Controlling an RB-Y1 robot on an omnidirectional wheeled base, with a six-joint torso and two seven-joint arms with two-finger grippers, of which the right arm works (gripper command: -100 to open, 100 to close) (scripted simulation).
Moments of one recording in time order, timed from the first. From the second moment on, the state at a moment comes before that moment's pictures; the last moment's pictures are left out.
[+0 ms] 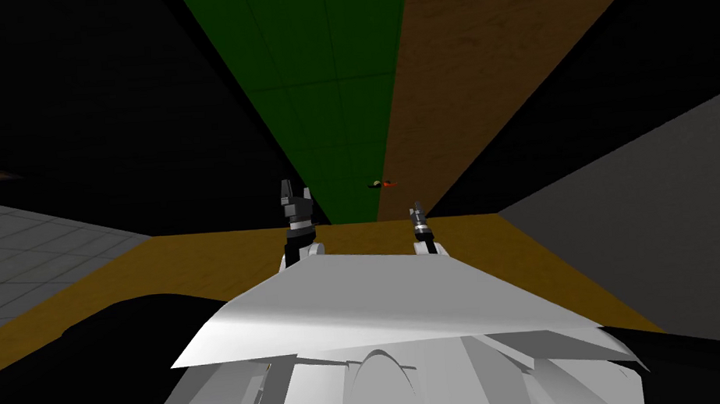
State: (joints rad) arm 0.05 -0.16 -0.14 -1.09 0.13 -0.76 -0.22
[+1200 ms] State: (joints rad) arm -0.07 -0.19 -0.17 -0.77 0.14 -0.83 -0.25
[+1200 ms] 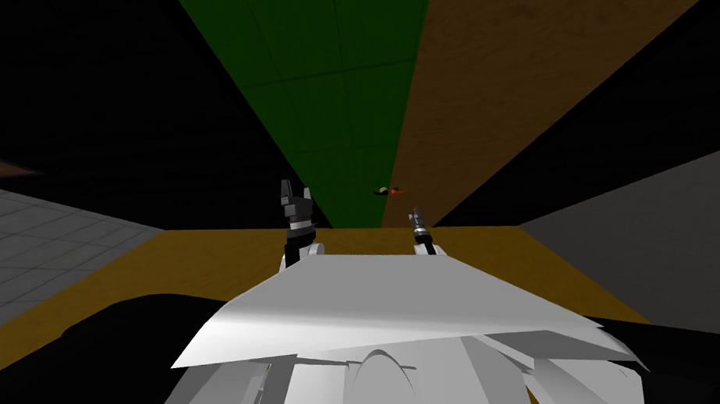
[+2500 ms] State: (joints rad) arm -0.17 -0.24 -0.23 -0.44 0.13 -0.93 -0.27
